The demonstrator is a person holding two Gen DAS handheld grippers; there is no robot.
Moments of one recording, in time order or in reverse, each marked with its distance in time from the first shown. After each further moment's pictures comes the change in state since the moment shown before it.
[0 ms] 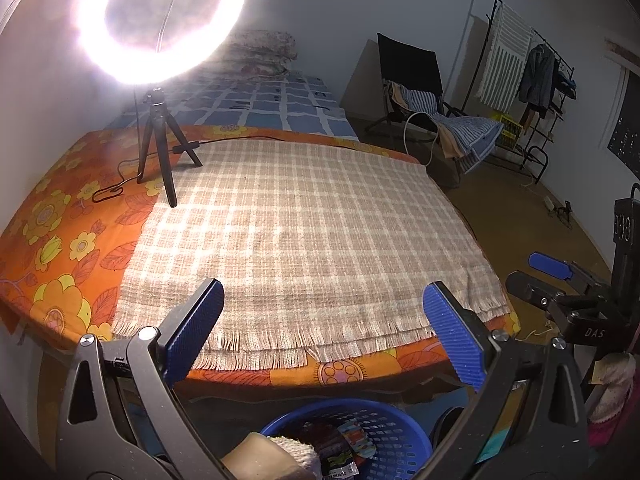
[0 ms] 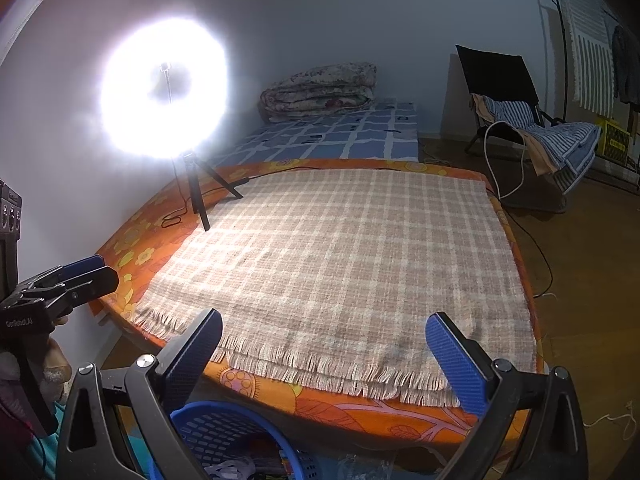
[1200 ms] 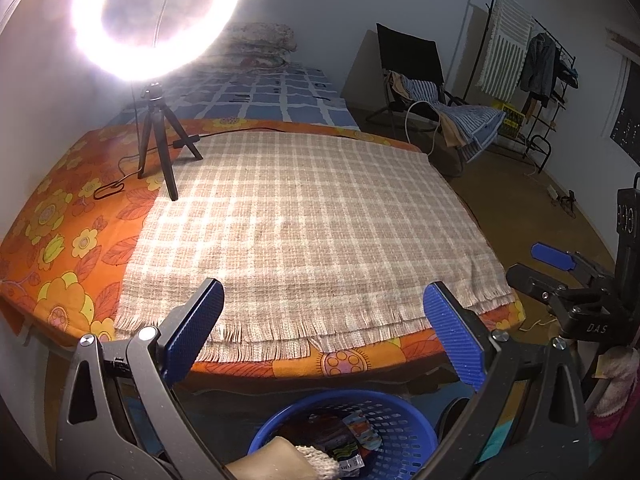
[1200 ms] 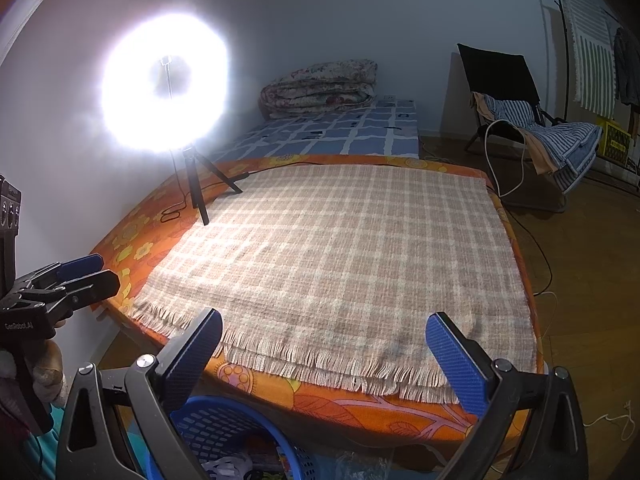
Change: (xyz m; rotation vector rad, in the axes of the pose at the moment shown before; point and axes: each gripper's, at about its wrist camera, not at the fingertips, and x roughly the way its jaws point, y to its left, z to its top) left arm 0.003 0.000 -0.007 0.019 0.029 0.011; right arm 0.001 0.001 -0.003 -0.004 0.006 -0.002
